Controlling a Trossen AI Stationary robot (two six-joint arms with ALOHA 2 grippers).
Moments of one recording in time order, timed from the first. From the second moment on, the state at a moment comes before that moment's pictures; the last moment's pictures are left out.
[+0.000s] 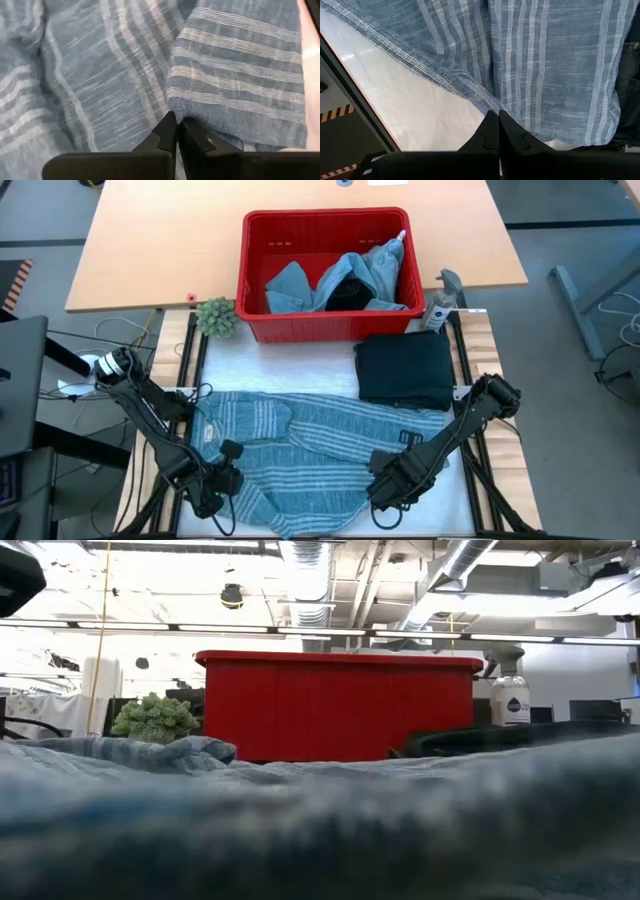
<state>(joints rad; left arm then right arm) -0.93 1.47 0.91 -0.69 -0.30 -0.53 0.66 1.89 1.74 -1.54 0.02 0.93</state>
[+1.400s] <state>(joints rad) -0.84 1.21 0.93 -1.14 -0.63 -0.88 0.42 1.89 1.56 -1.57 0.06 1.67</state>
